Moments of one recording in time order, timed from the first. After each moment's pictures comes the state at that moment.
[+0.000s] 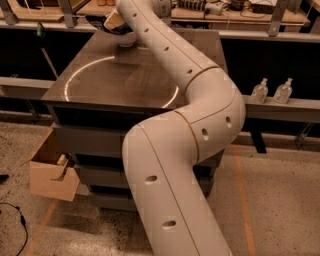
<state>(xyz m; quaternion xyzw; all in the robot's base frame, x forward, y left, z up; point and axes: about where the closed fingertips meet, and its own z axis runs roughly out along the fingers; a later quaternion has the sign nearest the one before) 0.986 0.110 1.015 -0.39 0.66 -0.11 0.64</state>
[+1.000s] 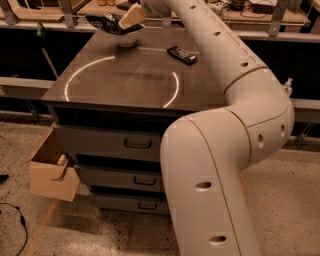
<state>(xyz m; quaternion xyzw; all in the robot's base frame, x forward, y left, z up) 0.924 0.051 1.022 -0.40 0.71 0.01 0.58</state>
